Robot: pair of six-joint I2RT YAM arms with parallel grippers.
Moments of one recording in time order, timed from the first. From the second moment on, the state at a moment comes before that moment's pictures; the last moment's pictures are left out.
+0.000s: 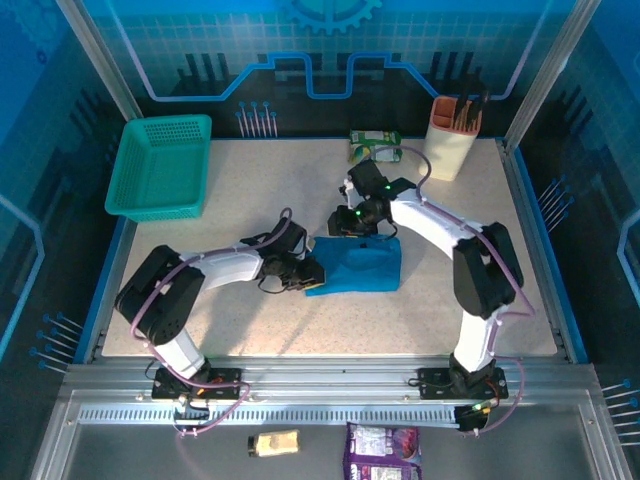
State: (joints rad) left arm -0.58 1.66 0.86 -0.26 0.46 -0.80; right arm 0.53 1.83 1.45 -0.74 -0.31 0.45
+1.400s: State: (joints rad) left arm -0.39 1.47 0.79 -0.43 0.36 -0.72; right arm 0.32 1.87 1.23 -0.69 0.10 0.33
